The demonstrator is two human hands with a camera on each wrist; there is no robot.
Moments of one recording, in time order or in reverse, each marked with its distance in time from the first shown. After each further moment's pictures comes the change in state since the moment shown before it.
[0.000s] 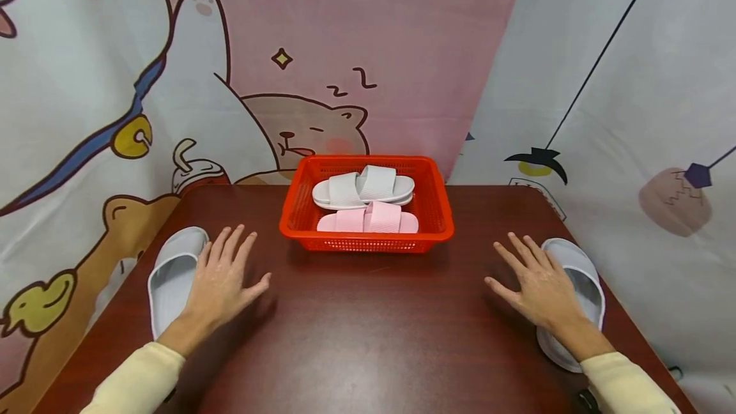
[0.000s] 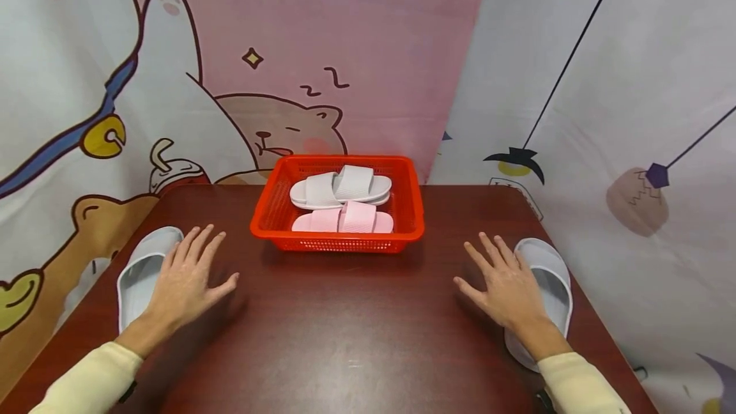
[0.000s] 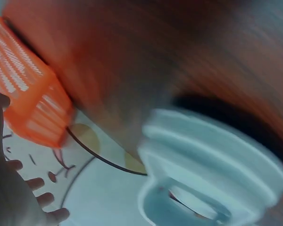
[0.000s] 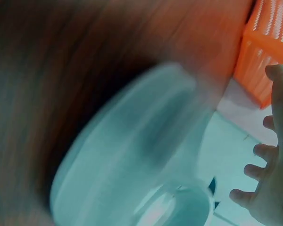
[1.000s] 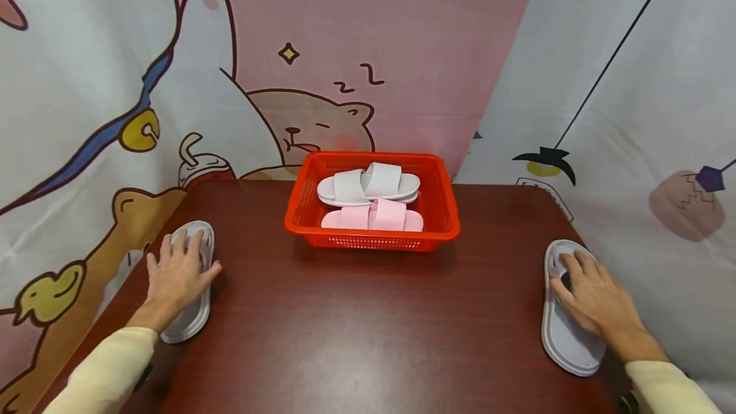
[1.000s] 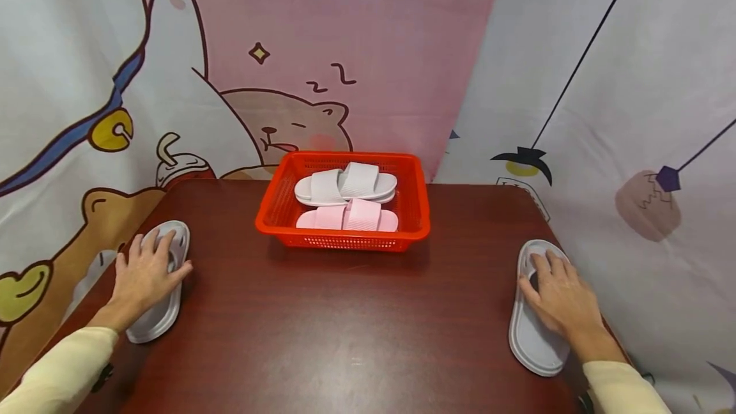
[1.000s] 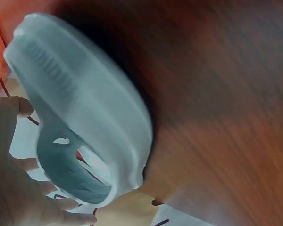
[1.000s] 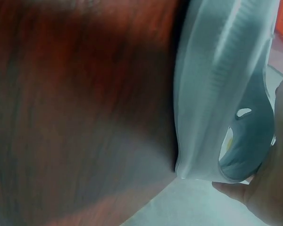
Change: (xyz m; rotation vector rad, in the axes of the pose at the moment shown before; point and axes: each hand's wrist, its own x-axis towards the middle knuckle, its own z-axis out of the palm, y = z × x) left_hand -0.026 -0.085 -0.003 0.014 -0.245 -0.361; right_hand -0.030 0.084 -0.001 0.014 -0.132 0.175
